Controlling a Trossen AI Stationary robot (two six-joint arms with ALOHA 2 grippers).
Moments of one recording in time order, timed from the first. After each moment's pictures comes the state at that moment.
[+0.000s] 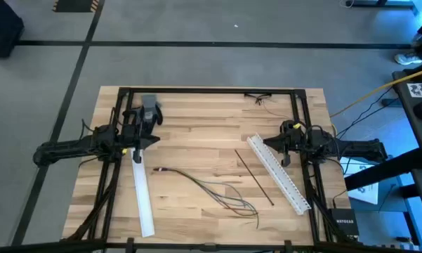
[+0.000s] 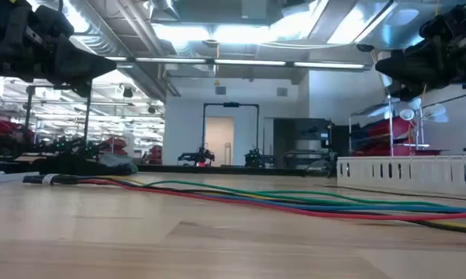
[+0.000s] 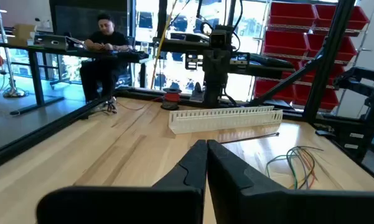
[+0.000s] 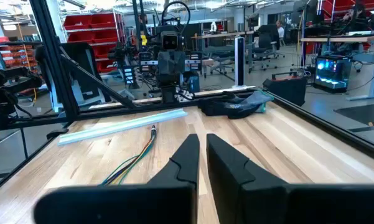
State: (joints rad) left arm 0.14 0.01 0.01 0.01 0.01 -0.08; right arm 0.01 0.01 0.01 0.02 0.08 0.10
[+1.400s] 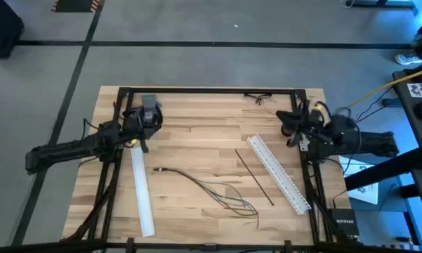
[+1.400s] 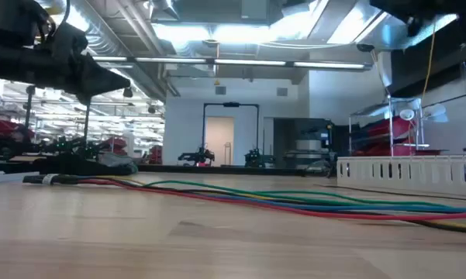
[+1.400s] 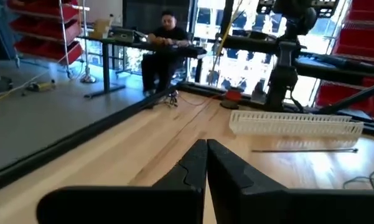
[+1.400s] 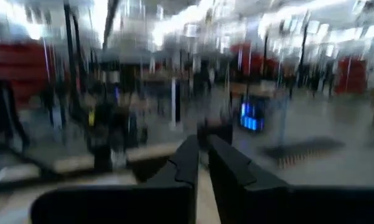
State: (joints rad) left arm 0.31 0.22 0.01 0.20 -0.07 -0.09; right arm 0.01 0.44 0.54 -0.06 0.36 0.02
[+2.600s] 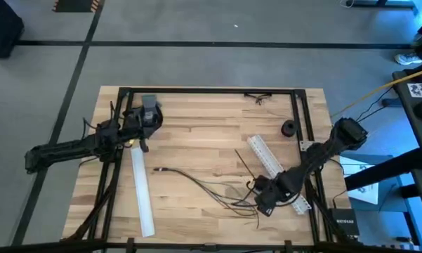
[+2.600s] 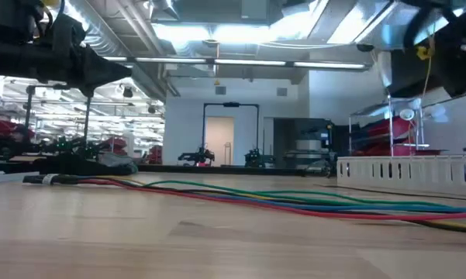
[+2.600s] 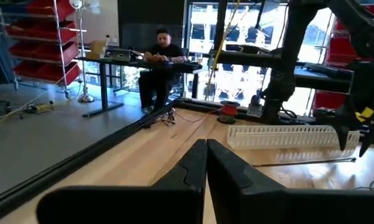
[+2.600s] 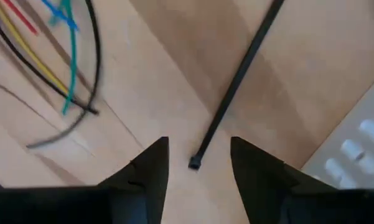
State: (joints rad) left arm 0.31 0.22 0.01 0.25 -0.06 -0.05; right arm 0.67 1.63 0.93 -0.79 -0.12 1.32
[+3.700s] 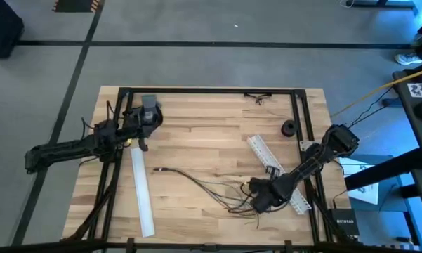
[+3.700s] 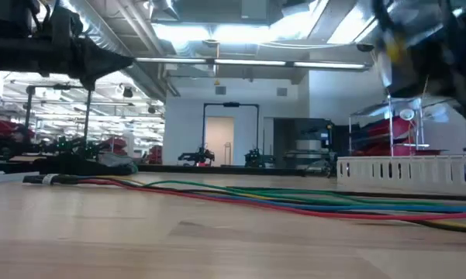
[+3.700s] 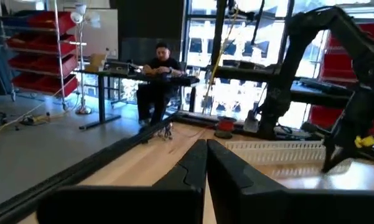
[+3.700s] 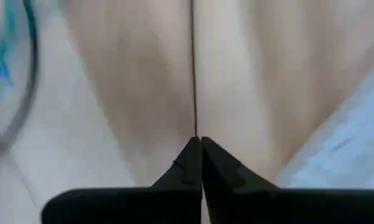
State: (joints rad) left arm 0.28 0.23 0.05 0.29 -0.06 -0.05; right arm 0.67 1.74 1.07 -0.98 0.26 0.92
